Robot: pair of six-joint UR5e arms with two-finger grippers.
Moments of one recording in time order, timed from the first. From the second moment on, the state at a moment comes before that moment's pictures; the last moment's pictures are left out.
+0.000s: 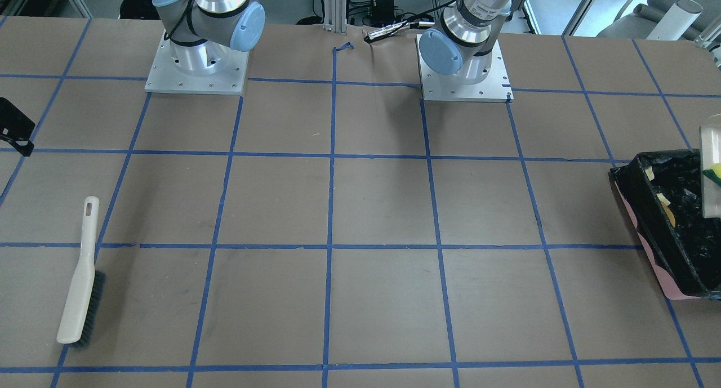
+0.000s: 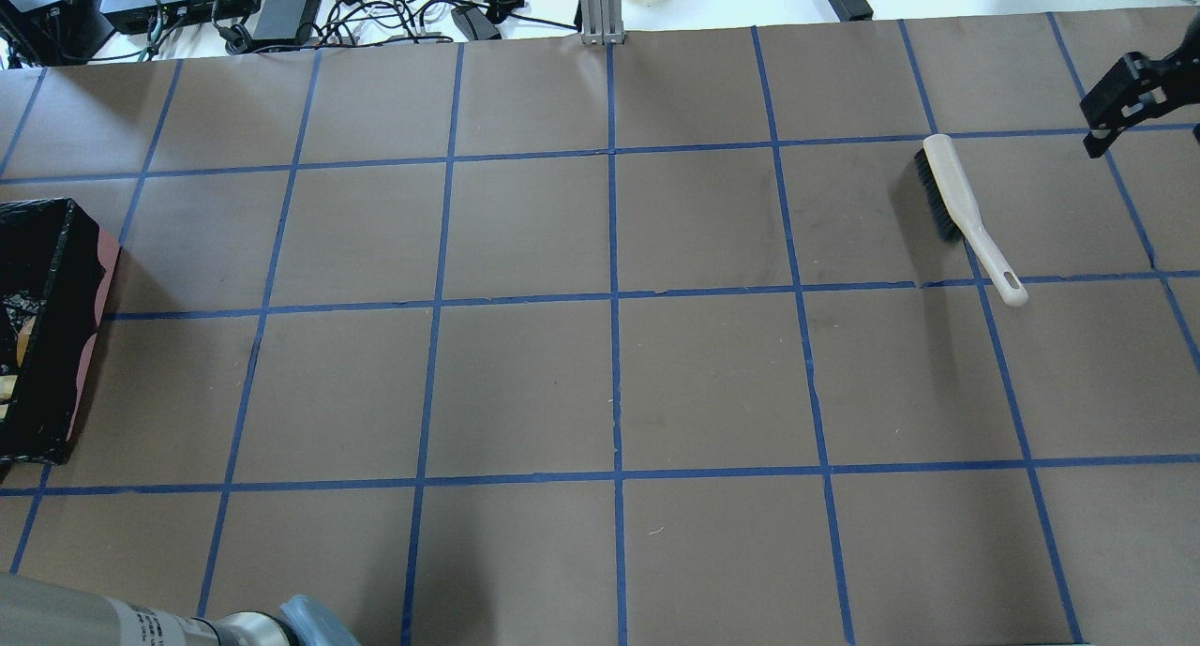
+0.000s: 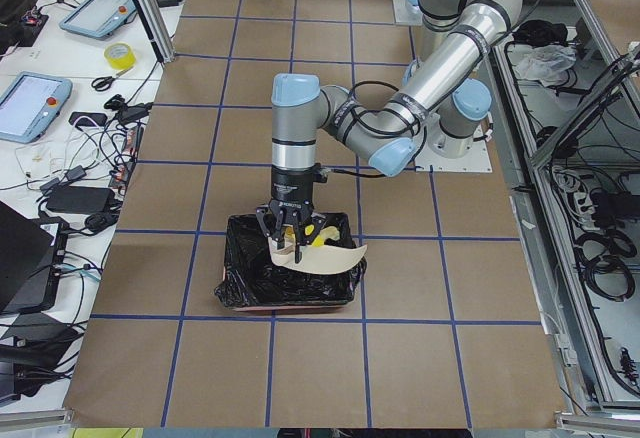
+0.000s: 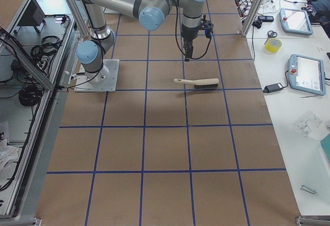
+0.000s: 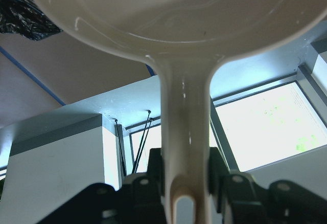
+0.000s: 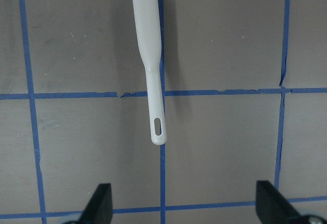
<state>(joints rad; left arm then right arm) -0.74 -1.84 -1.58 -0.63 2.02 2.87 1.17 -1.51 1.51 -1.61 -1.64 -0.39</state>
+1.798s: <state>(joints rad) -0.75 -1.70 -1.64 -0.82 1.81 2.85 1.52 -1.58 1.51 -1.59 -1.56 0.00</state>
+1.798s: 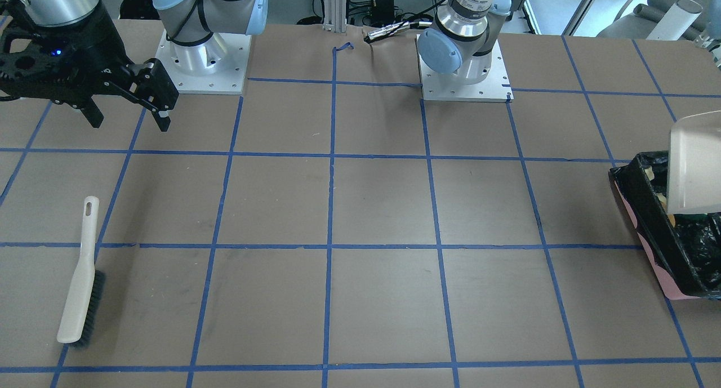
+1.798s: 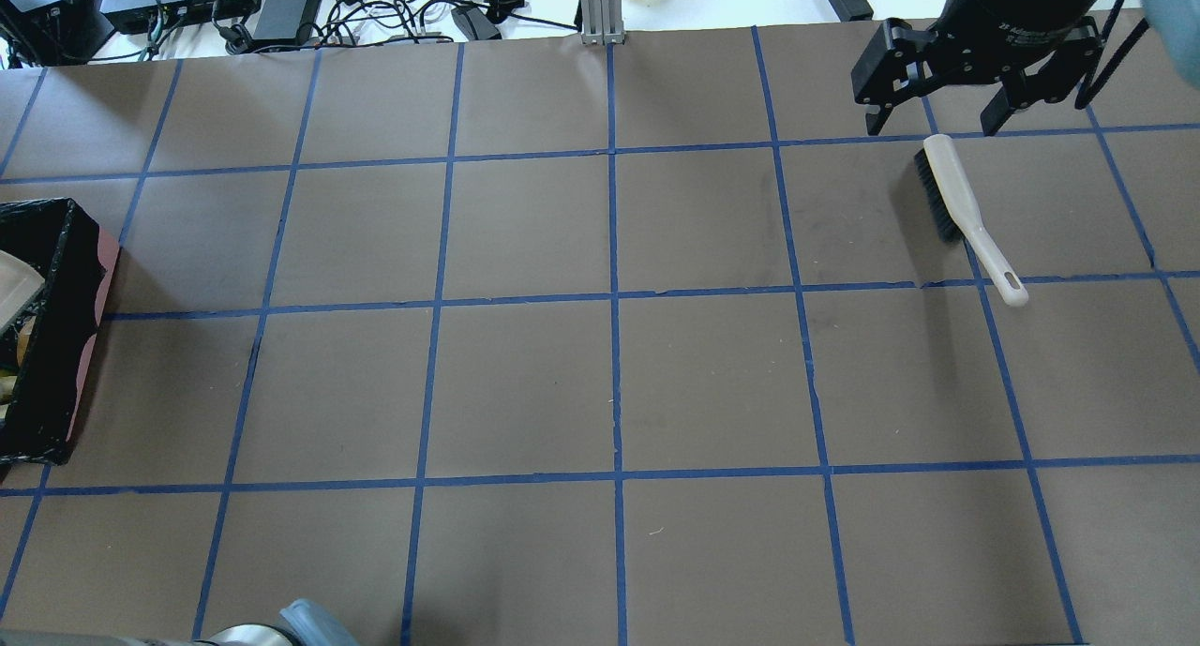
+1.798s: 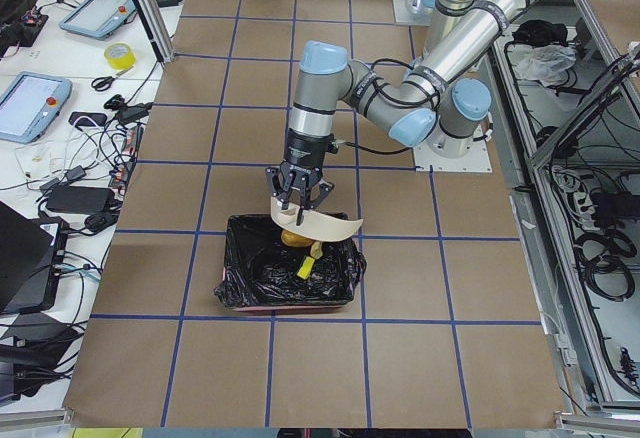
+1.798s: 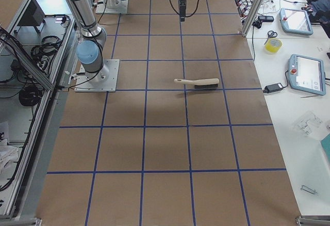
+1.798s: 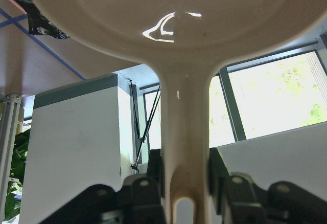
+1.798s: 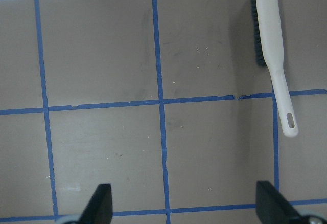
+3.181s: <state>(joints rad) -1.20 -1.75 -1.59 -1.30 1.60 1.92 1.52 -1.59 1.51 -1.58 -1.56 0.00</state>
